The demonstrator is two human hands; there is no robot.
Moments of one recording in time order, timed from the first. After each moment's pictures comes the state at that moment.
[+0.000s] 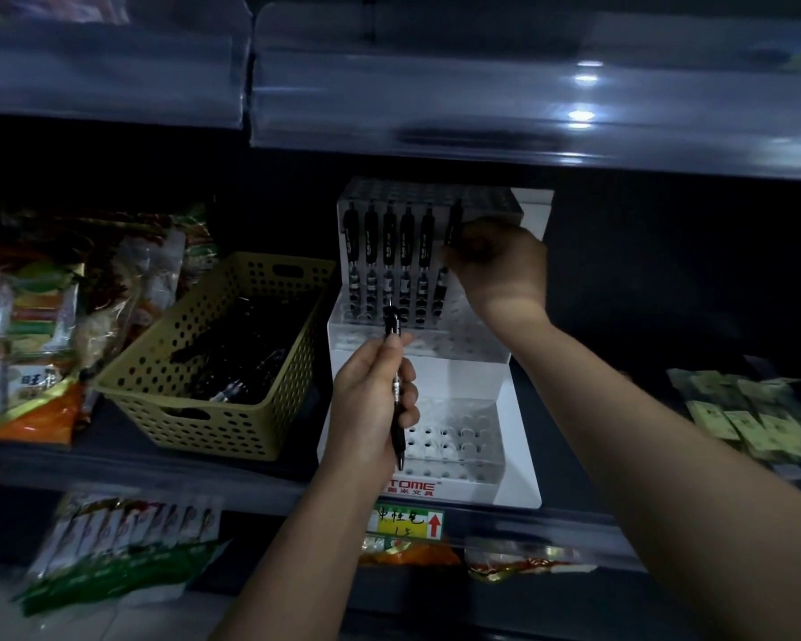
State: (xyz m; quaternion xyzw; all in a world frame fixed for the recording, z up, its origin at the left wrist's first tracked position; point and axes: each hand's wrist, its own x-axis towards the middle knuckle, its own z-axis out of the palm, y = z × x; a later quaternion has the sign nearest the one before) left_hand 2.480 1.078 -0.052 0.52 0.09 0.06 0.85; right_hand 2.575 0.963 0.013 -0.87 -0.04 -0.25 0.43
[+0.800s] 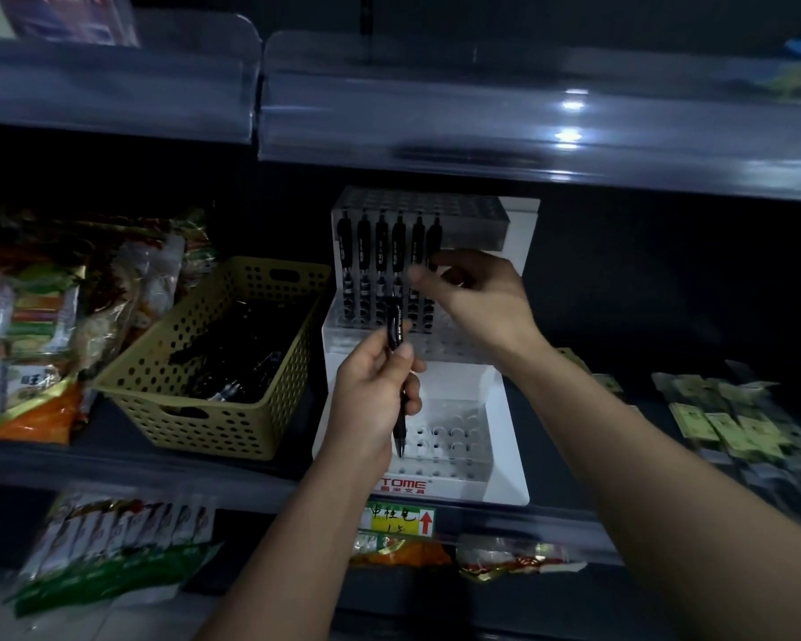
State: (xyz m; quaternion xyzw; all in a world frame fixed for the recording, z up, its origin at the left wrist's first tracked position) left_hand 2.479 1.073 -0.045 0.56 0.02 0.07 0.83; right_hand 2.535 0.966 0.016 -0.83 -0.06 -0.12 0.54
